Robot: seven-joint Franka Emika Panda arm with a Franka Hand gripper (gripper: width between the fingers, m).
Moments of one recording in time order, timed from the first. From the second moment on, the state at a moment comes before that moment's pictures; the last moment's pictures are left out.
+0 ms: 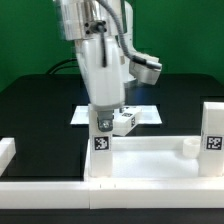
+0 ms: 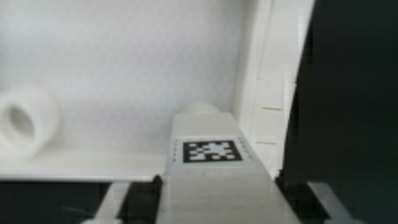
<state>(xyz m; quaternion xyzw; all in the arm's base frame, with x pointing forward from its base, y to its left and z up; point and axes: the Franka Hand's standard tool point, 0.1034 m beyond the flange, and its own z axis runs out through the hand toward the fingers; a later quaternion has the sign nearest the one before) 0.633 -0.041 0.102 -0.69 0.72 0.00 0.07</state>
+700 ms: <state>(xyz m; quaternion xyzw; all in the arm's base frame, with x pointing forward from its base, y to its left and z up) 0.631 -0.045 0.101 -0.54 0.84 0.01 0.09</state>
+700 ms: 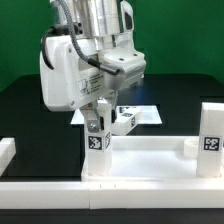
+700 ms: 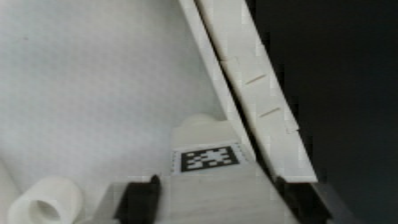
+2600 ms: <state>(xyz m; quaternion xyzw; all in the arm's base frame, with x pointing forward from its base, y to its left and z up) 0.596 0.014 0.116 -0.67 0.74 0.02 0.08</state>
